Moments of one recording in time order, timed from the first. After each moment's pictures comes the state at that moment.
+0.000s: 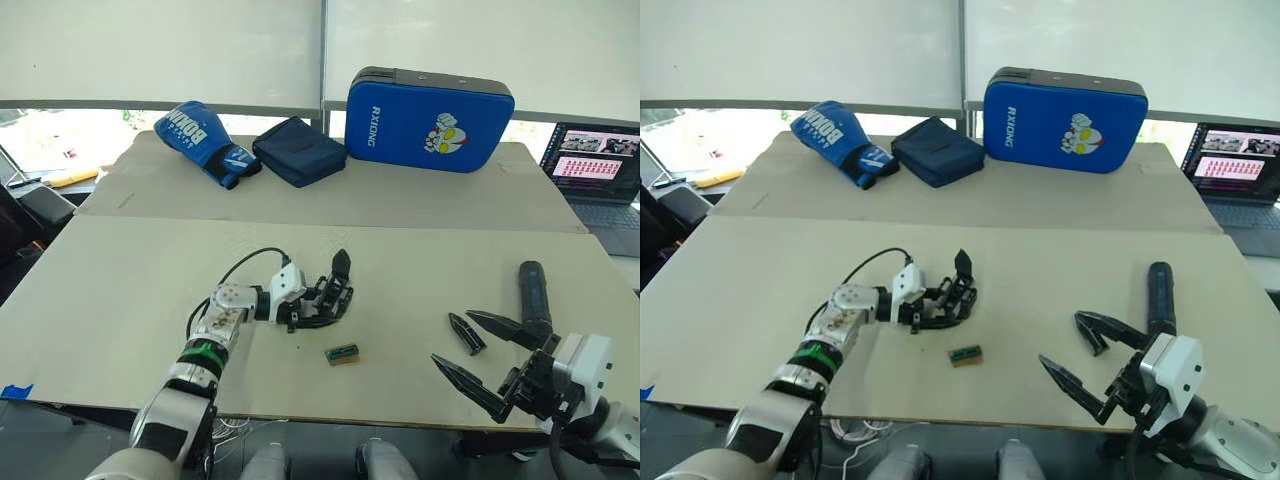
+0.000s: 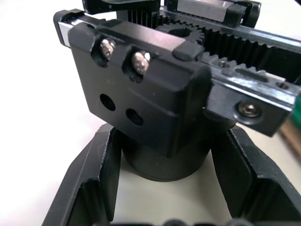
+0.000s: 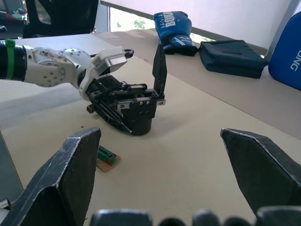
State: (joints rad) left arm -0.65 0.26 -0.15 0.73 -0.08 -0.20 -1.24; right arm 0.49 -0.59 -0.39 -0.72 0.60 0.11 0.79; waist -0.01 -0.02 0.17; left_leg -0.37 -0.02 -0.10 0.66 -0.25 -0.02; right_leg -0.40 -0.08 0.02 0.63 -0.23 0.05
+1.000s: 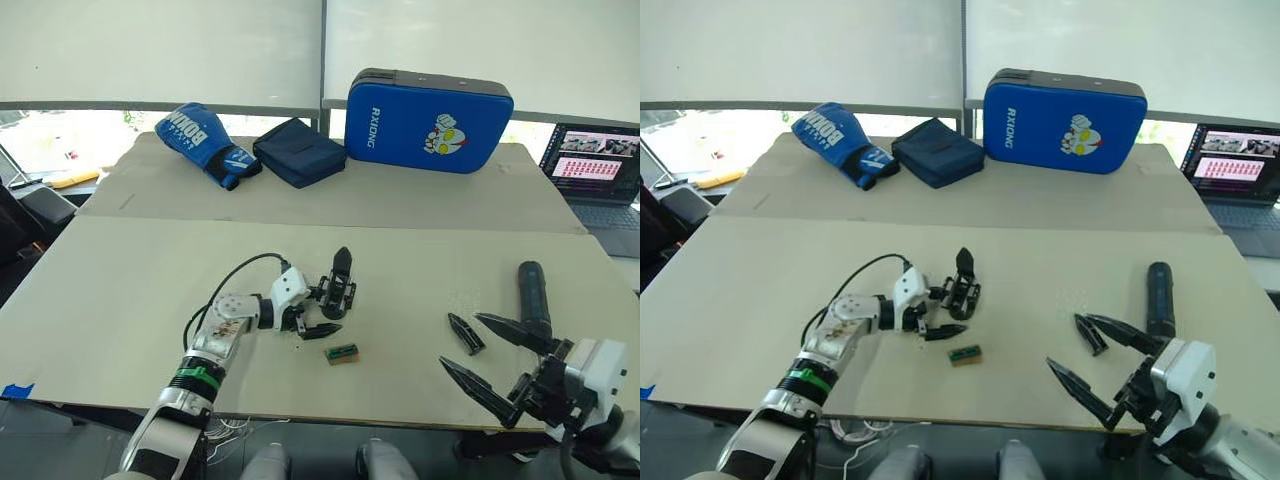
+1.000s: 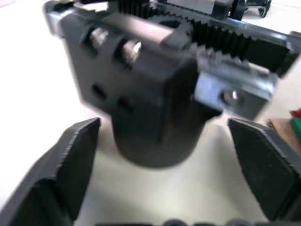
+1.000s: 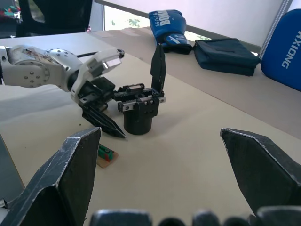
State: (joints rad) left arm -0.53 0.35 -0.17 0.48 -0.14 0.04 -1.14; right arm 0.60 -0.59 -0.49 -0.76 0.65 0.12 0.79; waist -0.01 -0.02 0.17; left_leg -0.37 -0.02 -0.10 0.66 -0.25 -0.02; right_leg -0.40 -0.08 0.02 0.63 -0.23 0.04
